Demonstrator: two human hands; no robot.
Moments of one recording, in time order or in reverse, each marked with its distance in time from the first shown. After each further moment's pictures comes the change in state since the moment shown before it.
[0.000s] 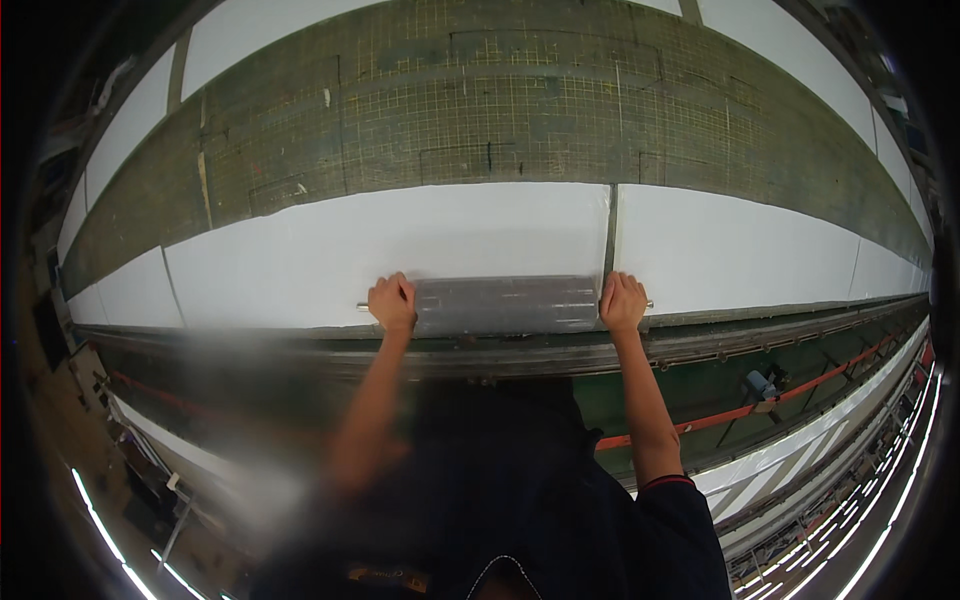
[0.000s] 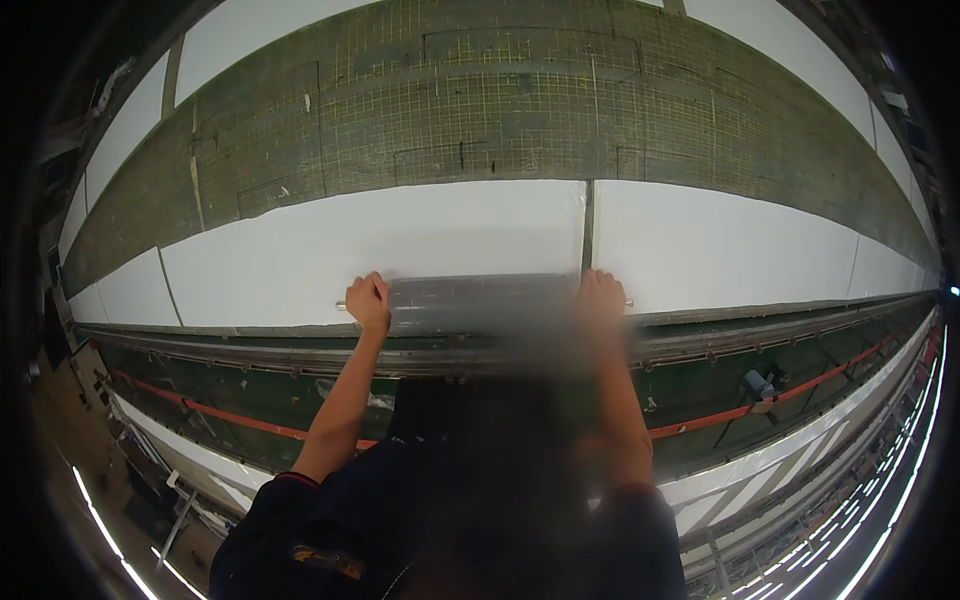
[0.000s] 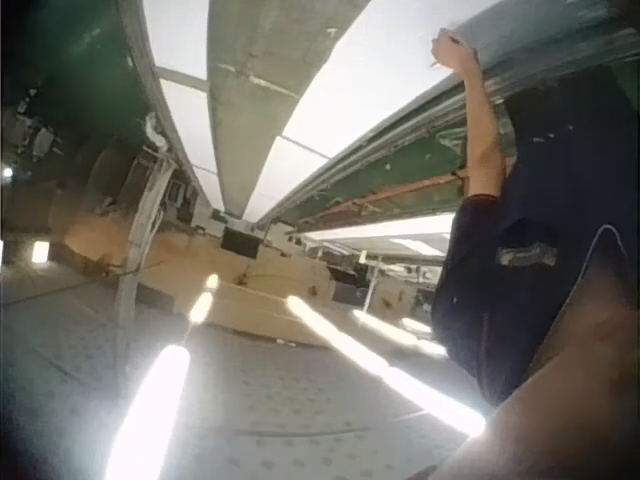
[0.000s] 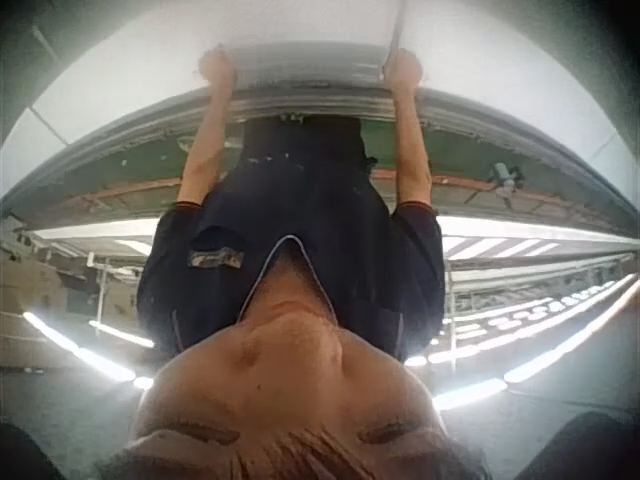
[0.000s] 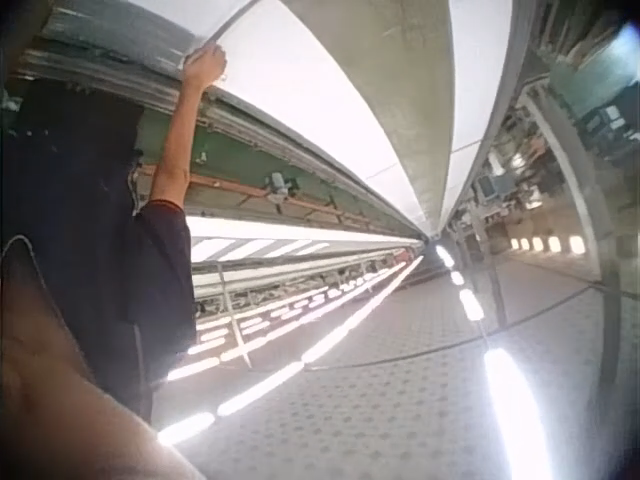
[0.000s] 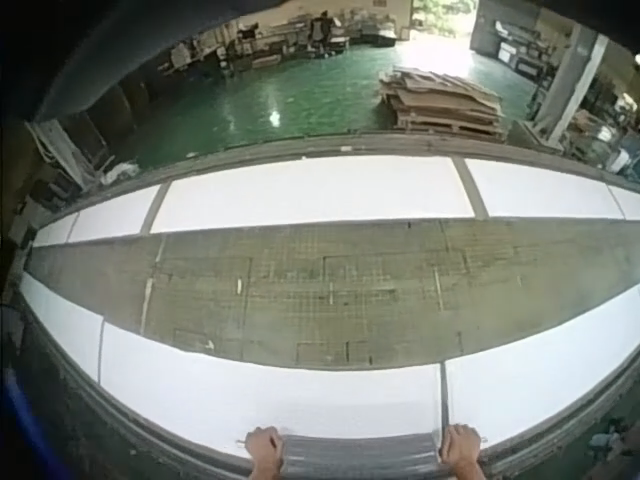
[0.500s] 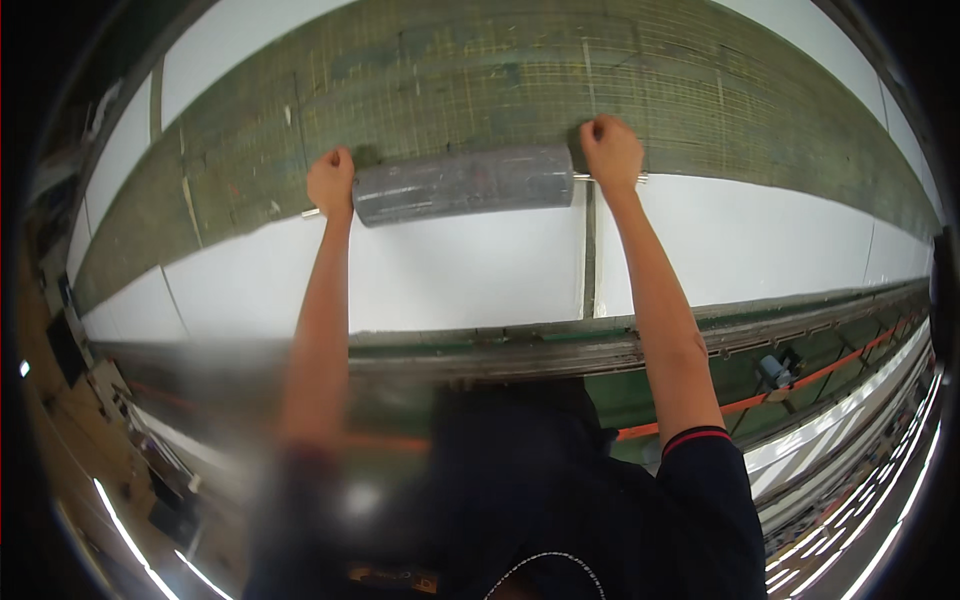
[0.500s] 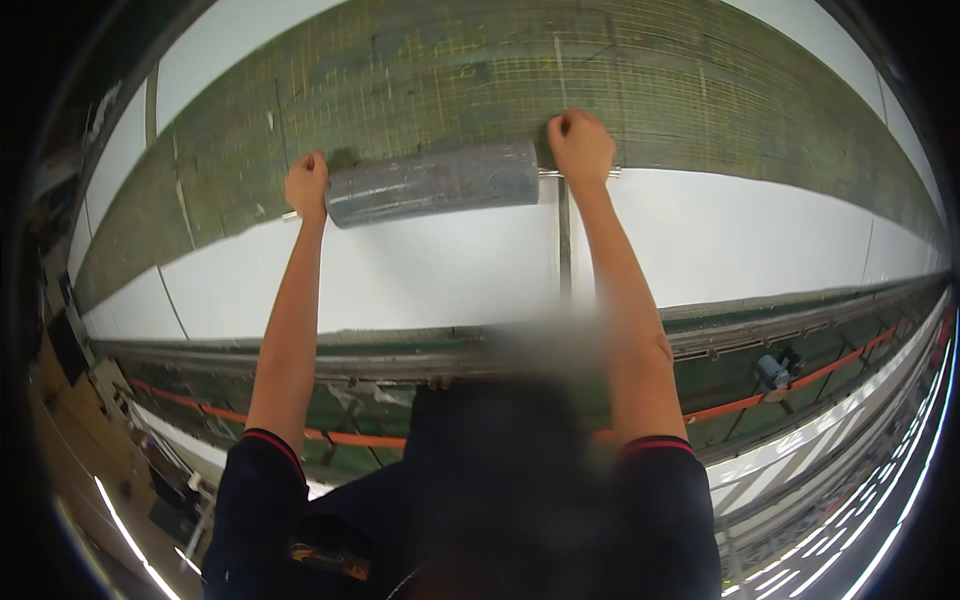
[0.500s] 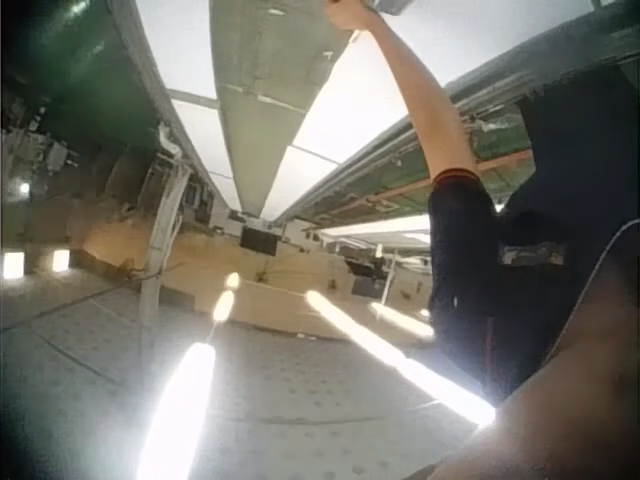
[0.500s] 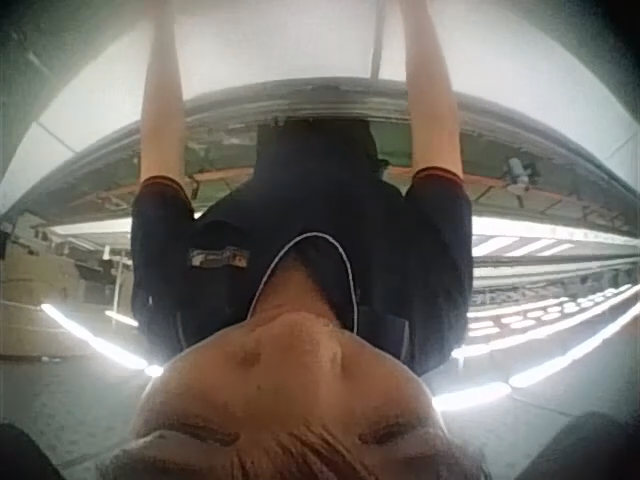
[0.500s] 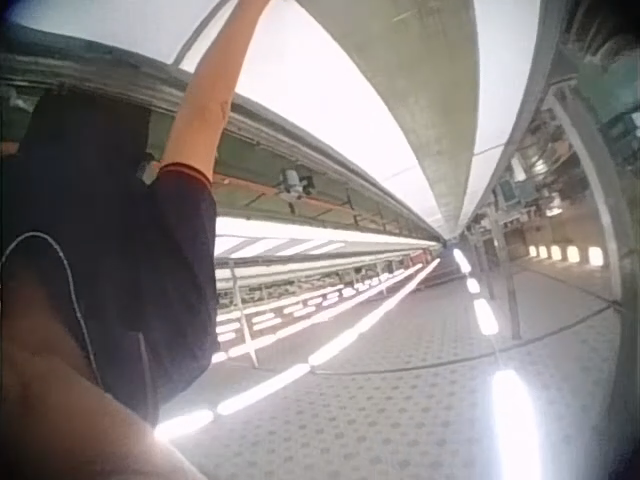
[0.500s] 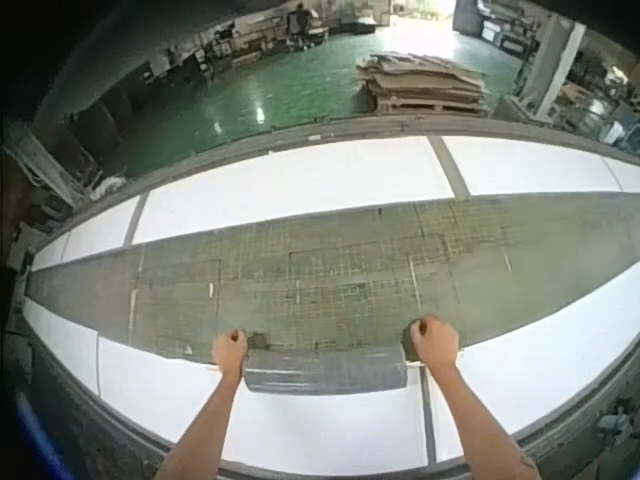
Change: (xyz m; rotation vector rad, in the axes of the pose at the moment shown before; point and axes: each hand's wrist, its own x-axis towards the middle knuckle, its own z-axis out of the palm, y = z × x) left_hand 0.269 0.079 0.009 -0.138 0.015 -0.277; right_hand 0.260 0.031 -0.016 0.227 0.202 0.275
